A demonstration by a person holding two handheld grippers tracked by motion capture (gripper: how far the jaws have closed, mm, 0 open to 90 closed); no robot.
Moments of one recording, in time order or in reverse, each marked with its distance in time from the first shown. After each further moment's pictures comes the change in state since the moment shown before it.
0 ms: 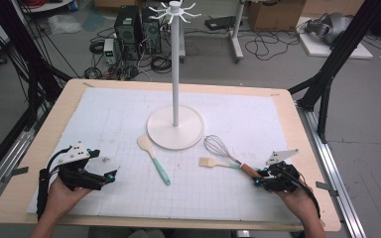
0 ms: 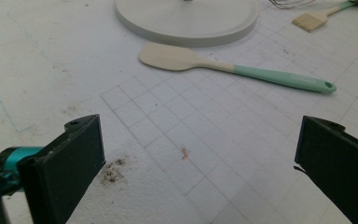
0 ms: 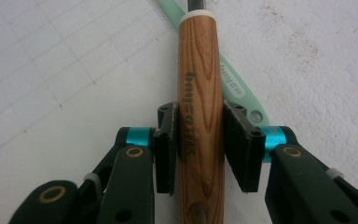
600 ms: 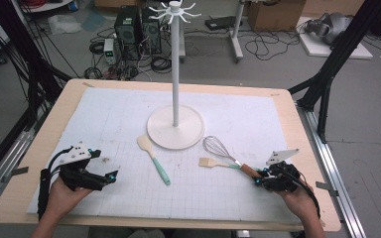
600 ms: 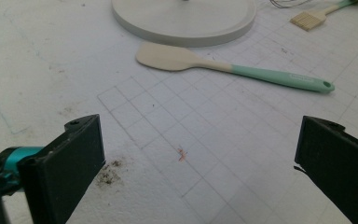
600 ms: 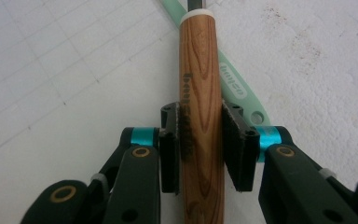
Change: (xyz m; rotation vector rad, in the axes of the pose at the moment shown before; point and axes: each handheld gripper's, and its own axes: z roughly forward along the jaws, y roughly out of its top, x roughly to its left) left arm -0.001 0.001 0.001 0.004 0.000 0.004; right arm -0.001 0.000 -0.001 0.000 0.015 -0.016
